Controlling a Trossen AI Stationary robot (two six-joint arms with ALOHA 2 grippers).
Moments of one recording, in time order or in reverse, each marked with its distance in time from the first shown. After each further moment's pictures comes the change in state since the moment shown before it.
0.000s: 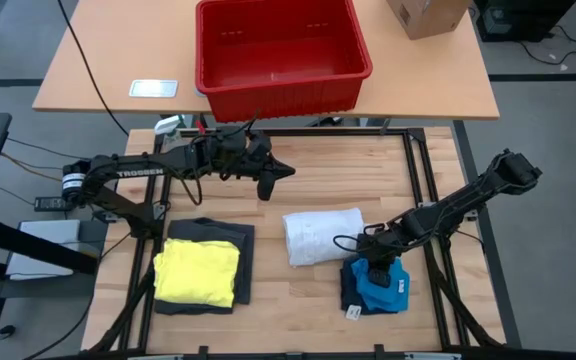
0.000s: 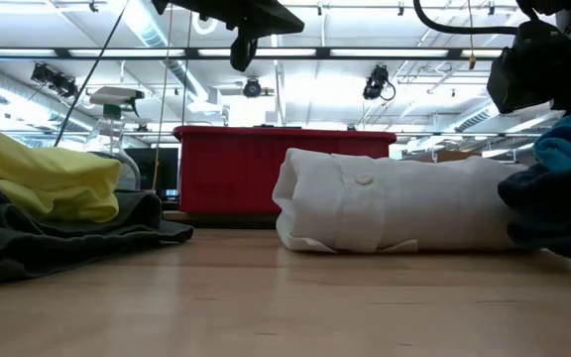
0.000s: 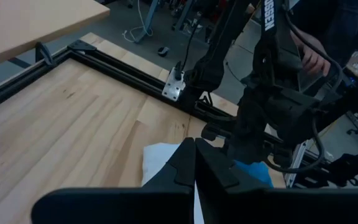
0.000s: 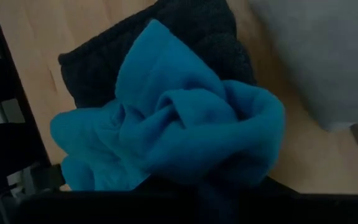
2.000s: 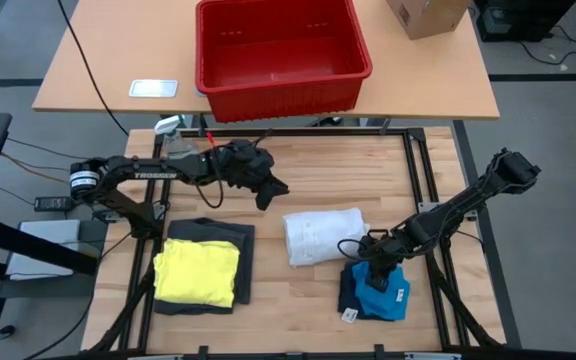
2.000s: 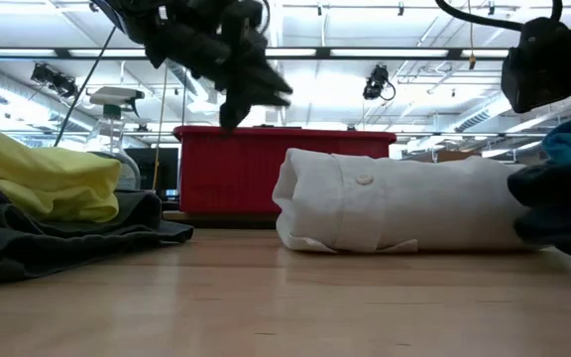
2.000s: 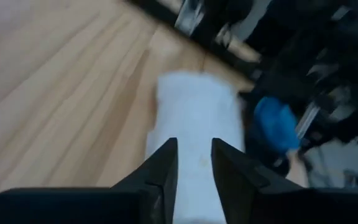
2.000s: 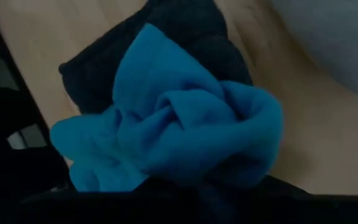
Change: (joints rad) left arm 0.059 0.069 -0.217 0.084 0.146 -0.017; right arm 0.079 0.000 0.000 0.037 0.063 0.267
